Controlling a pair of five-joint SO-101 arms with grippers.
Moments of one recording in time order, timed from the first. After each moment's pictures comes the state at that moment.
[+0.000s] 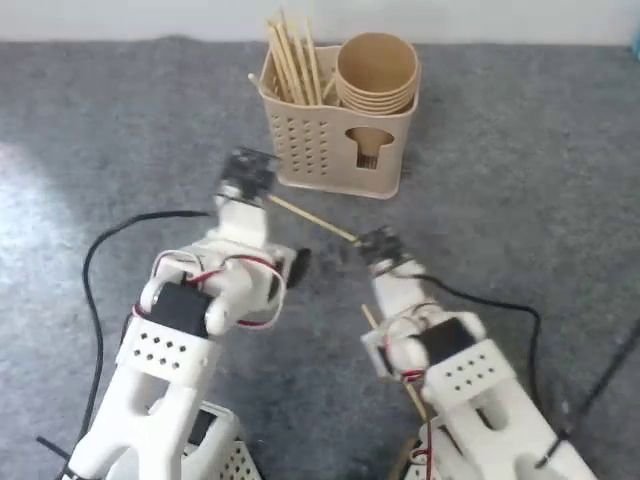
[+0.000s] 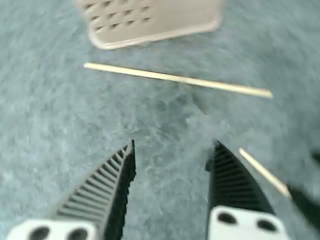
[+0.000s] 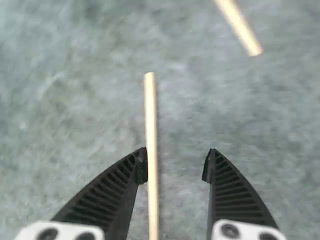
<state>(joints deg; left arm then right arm) 11.6 -48.9 53.1 62.5 6.3 -32.4 -50.5 70.6 61.1 -0.7</state>
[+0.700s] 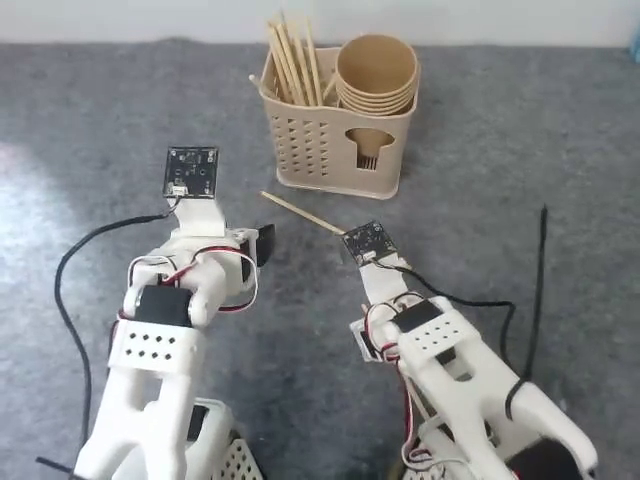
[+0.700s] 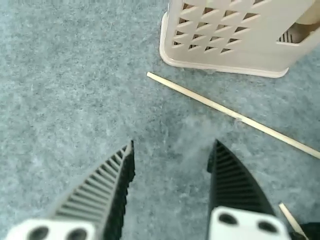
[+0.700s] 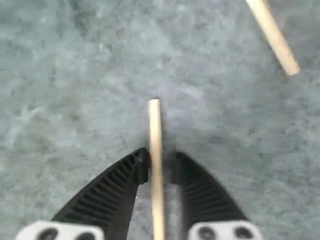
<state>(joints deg) 0.1 -48.9 60.2 51.2 10.2 -32.2 -28.1 69.5 42.6 -4.2</state>
